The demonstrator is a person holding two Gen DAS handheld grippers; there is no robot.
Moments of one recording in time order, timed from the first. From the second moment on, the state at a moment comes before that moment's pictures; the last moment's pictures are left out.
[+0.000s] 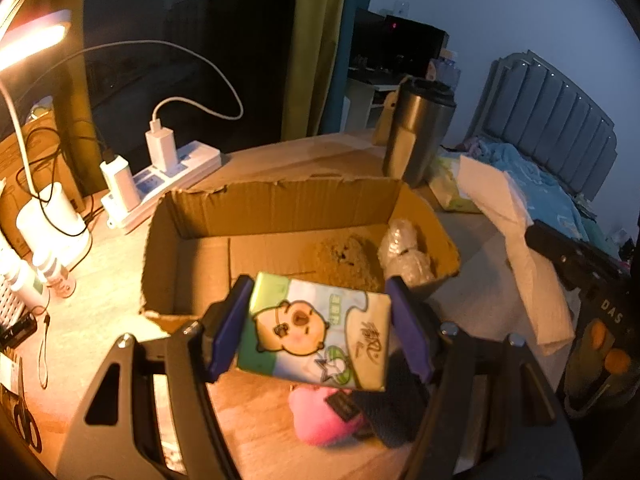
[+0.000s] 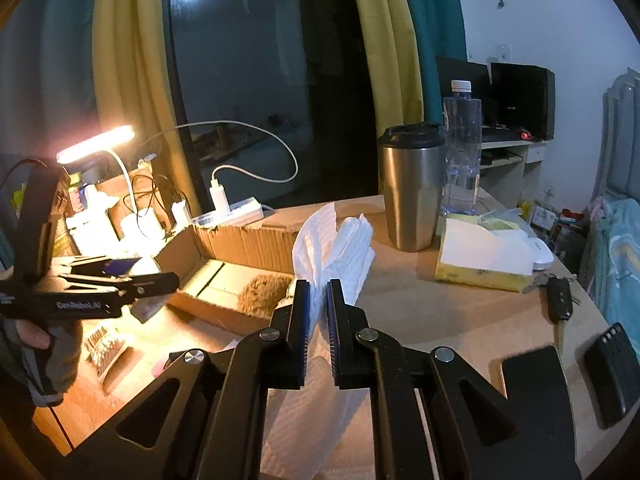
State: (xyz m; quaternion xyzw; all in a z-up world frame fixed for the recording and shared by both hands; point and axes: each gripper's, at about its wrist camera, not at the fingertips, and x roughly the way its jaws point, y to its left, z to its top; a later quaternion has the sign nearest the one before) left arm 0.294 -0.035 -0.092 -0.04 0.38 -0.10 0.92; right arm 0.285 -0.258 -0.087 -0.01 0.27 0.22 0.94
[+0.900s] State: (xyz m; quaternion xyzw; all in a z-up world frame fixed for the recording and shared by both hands) left arm 0.352 -0.033 -0.138 -0.05 0.44 -0.05 0.90; right arm 0.325 -0.277 -0.110 0.02 0.29 0.21 0.93
